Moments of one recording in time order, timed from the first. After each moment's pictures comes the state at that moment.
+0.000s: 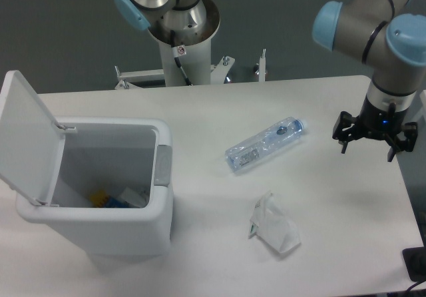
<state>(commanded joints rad) 2.80 -2.01 -1.42 -1.13 1.54 1.22</state>
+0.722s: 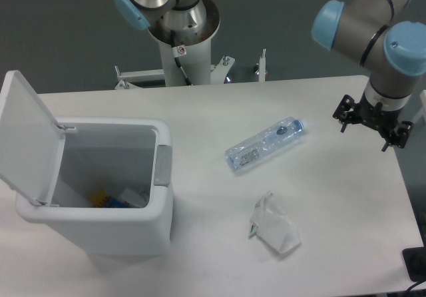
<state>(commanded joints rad) 2.80 -2.00 -1.41 -1.22 1.63 1.43</state>
